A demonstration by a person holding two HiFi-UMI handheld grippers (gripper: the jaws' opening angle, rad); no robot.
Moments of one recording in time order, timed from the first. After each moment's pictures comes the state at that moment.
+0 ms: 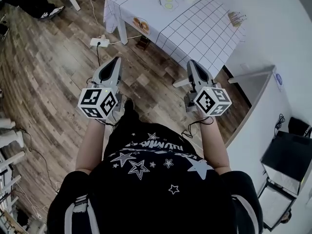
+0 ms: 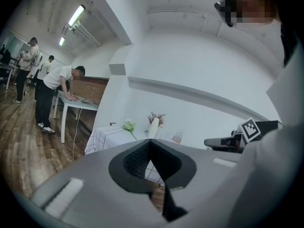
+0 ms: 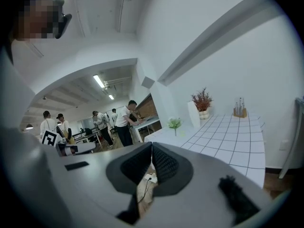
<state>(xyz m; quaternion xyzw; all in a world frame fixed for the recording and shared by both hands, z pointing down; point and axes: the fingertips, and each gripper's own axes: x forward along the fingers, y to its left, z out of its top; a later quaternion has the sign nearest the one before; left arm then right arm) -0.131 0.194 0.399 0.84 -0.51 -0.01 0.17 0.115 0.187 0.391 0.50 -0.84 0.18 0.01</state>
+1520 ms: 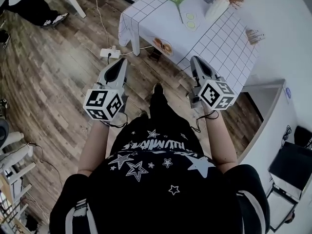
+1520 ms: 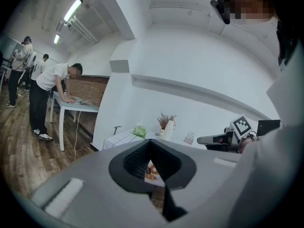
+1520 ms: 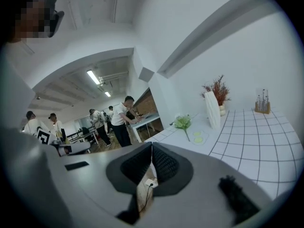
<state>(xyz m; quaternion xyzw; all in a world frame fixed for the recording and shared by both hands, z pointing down) -0.239 0.046 0.407 0.85 -0.49 0.00 0.17 -0.003 0.023 0.407 0.51 -0.84 0.20 0.03</state>
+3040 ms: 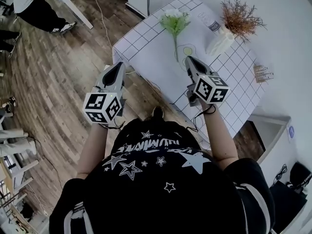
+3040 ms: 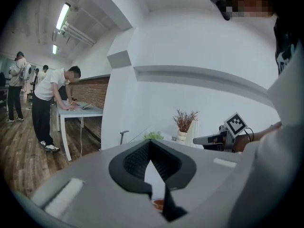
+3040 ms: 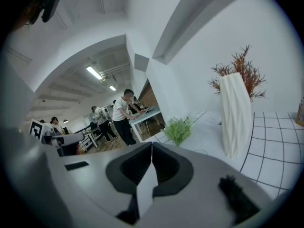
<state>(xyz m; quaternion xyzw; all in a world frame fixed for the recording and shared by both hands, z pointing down) -0.189 -0.143 0.404 0.82 -0.55 0.06 0.15 0.036 -0.209 0.443 0.44 -0.86 0.24 0.07</state>
